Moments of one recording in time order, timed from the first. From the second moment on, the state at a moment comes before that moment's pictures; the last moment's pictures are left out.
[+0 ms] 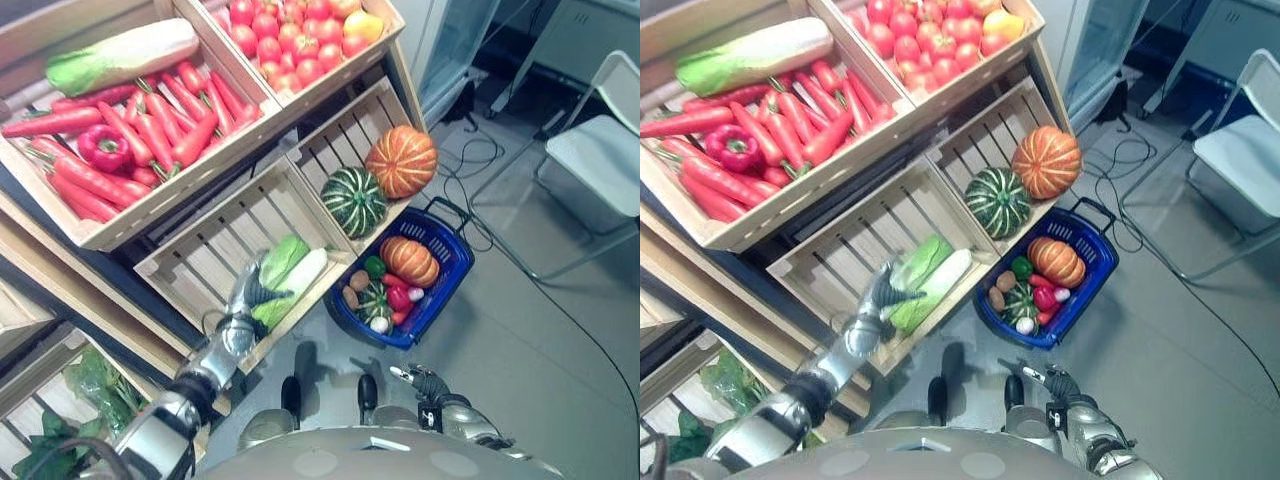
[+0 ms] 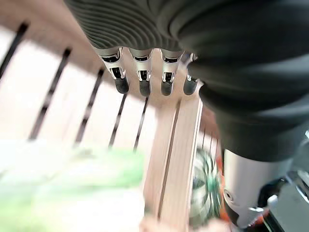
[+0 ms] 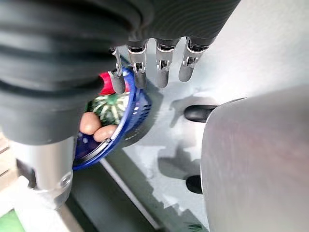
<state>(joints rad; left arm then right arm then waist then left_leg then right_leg) -0.30 0.35 -0.49 0.73 0.20 -0.18 0.57 -0.04 -0.22 0.33 1.12 0.43 -0.10 -0.02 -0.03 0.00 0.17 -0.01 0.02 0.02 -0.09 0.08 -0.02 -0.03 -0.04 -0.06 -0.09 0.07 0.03</state>
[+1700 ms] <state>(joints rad) -0.87 0.52 -0.43 0.97 0.14 -0.10 1.13 -0.33 -0.33 0.41 0.96 0.67 -0.24 -0.09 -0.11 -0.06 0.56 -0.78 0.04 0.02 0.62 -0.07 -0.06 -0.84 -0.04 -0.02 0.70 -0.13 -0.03</state>
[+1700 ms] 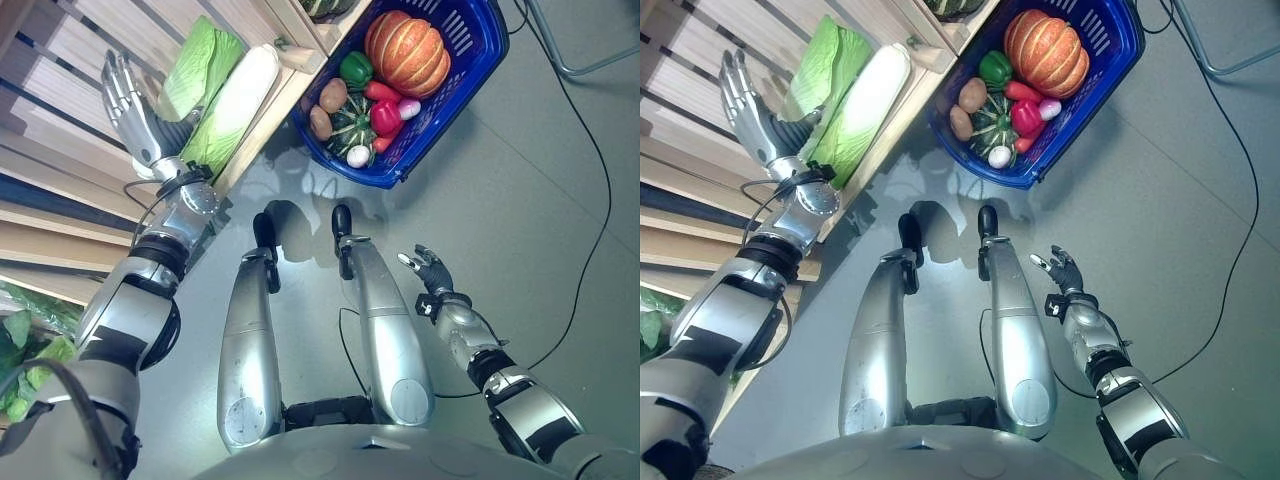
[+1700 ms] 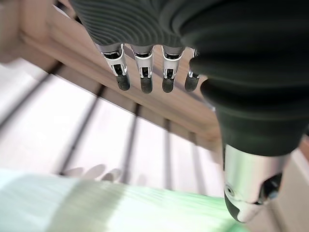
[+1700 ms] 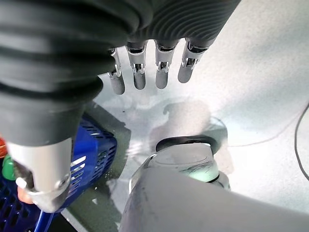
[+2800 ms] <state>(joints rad) -1.07 0.52 -0.59 1.18 0.01 0.17 0.92 -0.33 -0.32 0.41 0.96 0.75 -0.28 -0.08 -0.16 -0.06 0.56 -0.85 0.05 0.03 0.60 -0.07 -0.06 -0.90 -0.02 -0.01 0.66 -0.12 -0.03</state>
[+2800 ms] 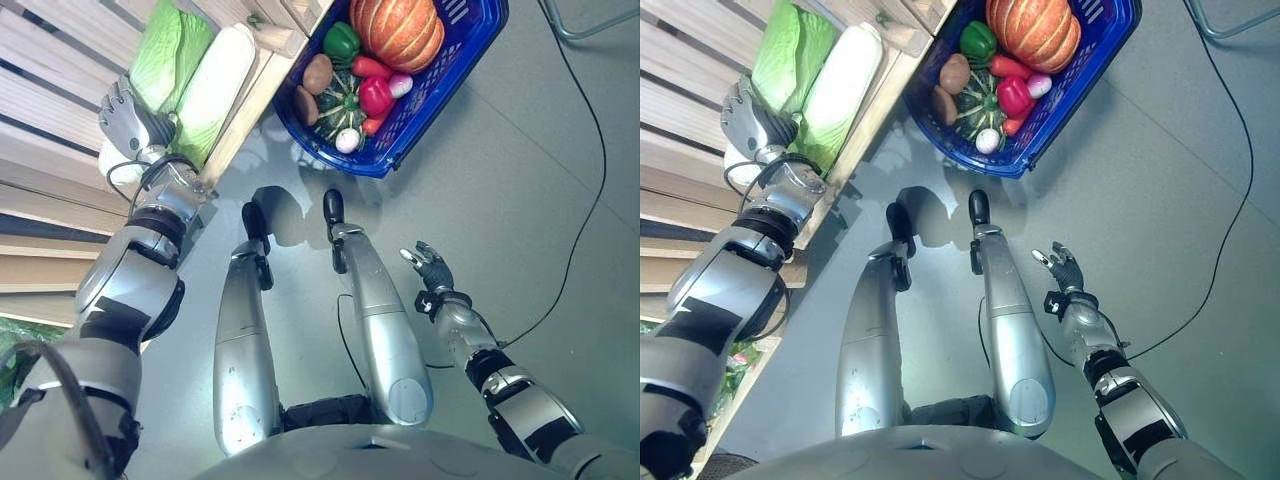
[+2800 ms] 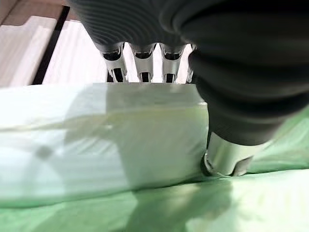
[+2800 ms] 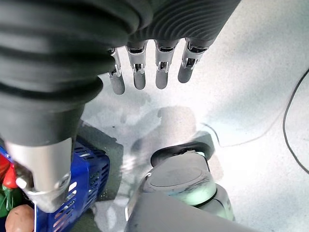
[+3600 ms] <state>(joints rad) -1.07 0.52 -0.53 1.15 0.00 0.14 0.99 -0.32 -0.30 0.42 0.91 0.77 -0.33 -0.08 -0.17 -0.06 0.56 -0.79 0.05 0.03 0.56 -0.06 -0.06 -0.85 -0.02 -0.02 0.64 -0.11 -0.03</state>
